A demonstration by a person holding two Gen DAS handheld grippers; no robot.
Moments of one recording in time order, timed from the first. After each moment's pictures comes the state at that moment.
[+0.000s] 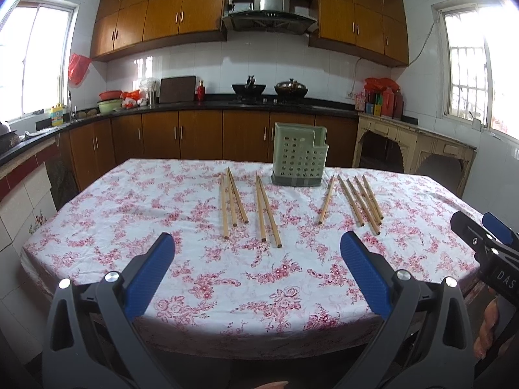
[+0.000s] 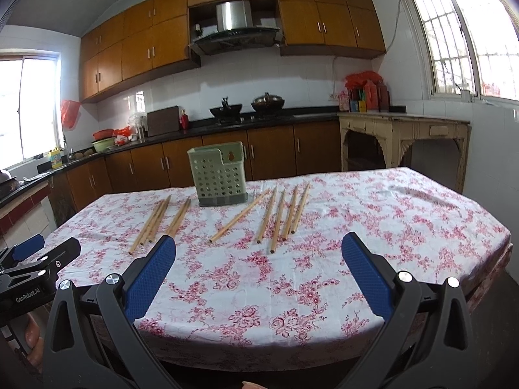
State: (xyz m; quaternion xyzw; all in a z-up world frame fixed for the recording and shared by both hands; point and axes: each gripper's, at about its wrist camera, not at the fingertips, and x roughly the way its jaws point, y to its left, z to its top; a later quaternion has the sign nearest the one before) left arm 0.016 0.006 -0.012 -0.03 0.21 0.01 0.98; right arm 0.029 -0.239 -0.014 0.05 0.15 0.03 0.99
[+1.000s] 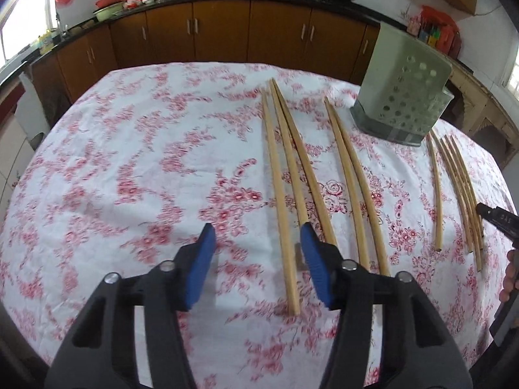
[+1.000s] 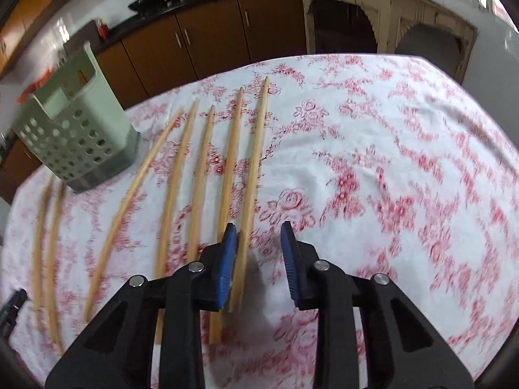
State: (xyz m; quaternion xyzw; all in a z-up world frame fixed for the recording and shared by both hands) left arm 0.257 0.080 -0.075 -0.06 0.45 0.05 0.89; right arm 0.314 -0.288 -0.087 0.11 0.44 -0.05 0.89
